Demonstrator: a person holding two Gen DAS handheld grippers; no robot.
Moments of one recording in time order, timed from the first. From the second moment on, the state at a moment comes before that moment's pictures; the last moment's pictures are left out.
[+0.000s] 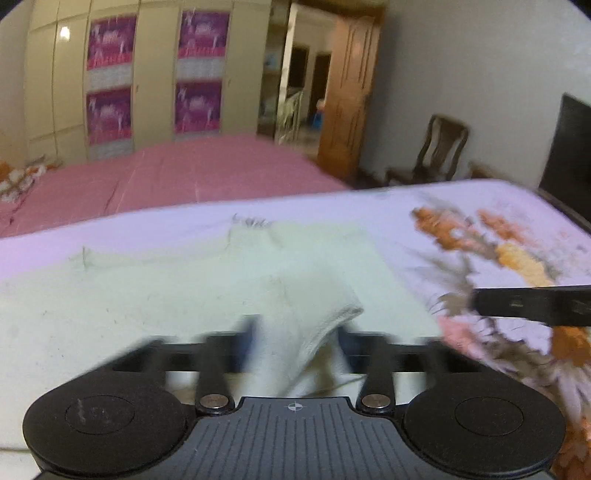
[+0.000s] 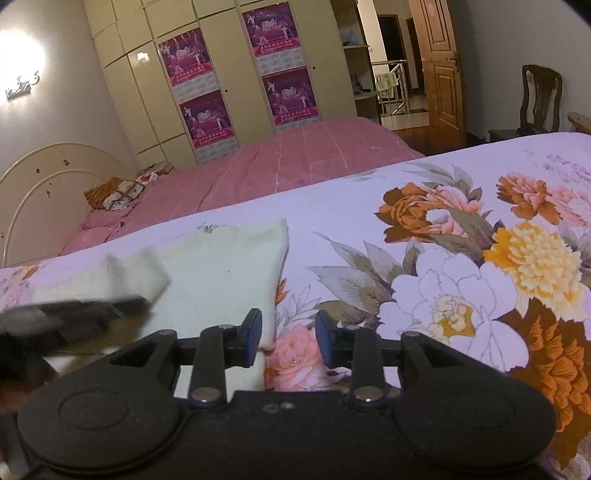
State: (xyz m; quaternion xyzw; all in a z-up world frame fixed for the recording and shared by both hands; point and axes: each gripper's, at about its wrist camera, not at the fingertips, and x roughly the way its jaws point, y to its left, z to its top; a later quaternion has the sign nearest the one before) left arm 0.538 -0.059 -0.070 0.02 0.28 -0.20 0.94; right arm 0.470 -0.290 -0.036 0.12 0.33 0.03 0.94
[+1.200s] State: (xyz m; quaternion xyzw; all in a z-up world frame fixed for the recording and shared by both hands) left arm 0.495 0.138 -0.102 -0.02 0.30 0.00 0.95; right arm 0.502 -0.242 -0.042 0.09 0.32 0.07 0.94
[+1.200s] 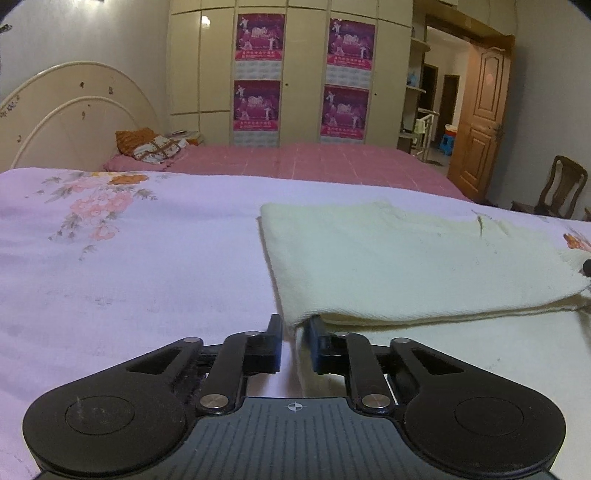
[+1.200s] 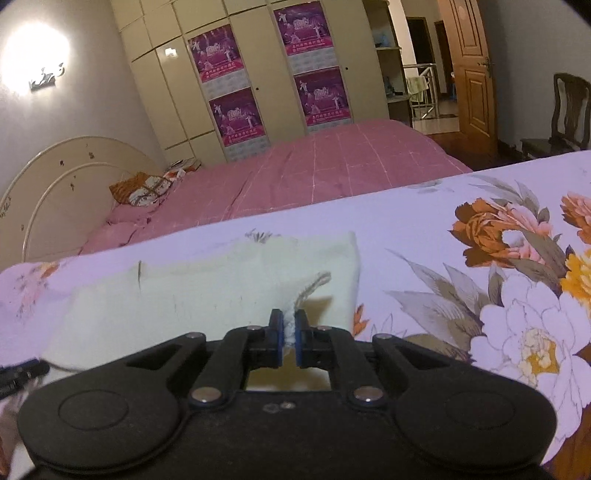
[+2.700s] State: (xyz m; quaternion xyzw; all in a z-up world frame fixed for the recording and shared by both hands) left arm 0.612 0.118 -0.109 -0.06 0.27 0.01 0.96; right arm 0.546 -0.181 -0.058 -0.01 0.27 0.07 0.96
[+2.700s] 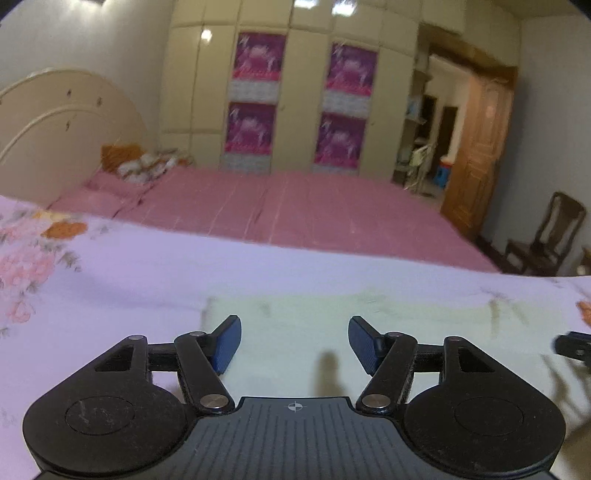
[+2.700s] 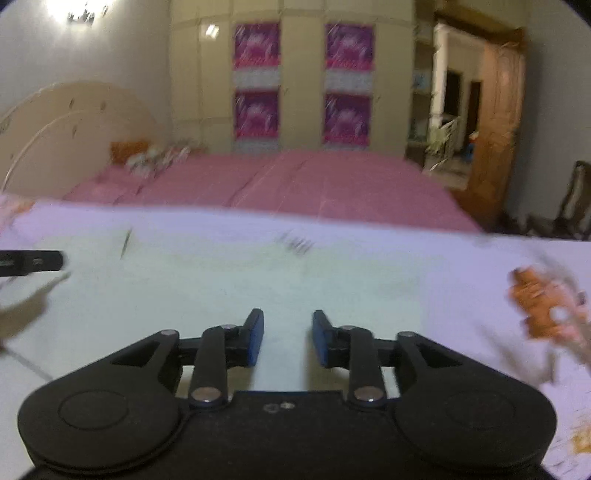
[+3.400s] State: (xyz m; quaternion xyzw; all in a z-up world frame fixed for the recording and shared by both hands) left arm 0.527 0.061 -0.116 -0.01 0.28 -0.02 0.96; right arm 0.503 -0.185 -0.064 -0.07 0.31 0.09 0.95
